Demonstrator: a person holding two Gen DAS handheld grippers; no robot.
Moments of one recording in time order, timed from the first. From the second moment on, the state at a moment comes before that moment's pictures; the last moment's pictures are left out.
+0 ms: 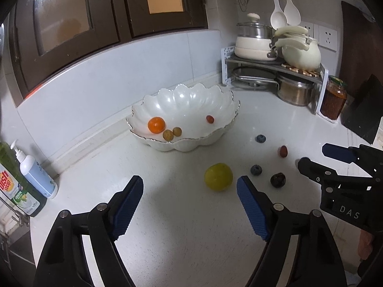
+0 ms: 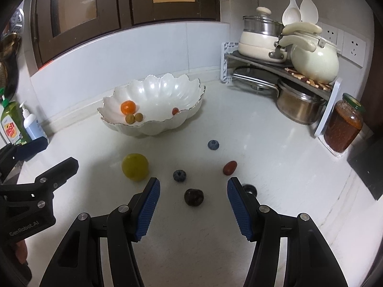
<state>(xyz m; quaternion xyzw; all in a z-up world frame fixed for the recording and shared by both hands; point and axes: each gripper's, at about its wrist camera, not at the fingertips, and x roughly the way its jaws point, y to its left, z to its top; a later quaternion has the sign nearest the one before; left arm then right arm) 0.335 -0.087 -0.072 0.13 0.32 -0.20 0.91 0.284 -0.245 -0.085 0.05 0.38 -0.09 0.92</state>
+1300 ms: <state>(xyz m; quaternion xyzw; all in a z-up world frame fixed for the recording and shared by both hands) 0.376 -0.120 -0.139 0.20 0.35 -0.27 0.88 0.315 -0.248 -0.146 0.05 0.43 -0.08 0.90</state>
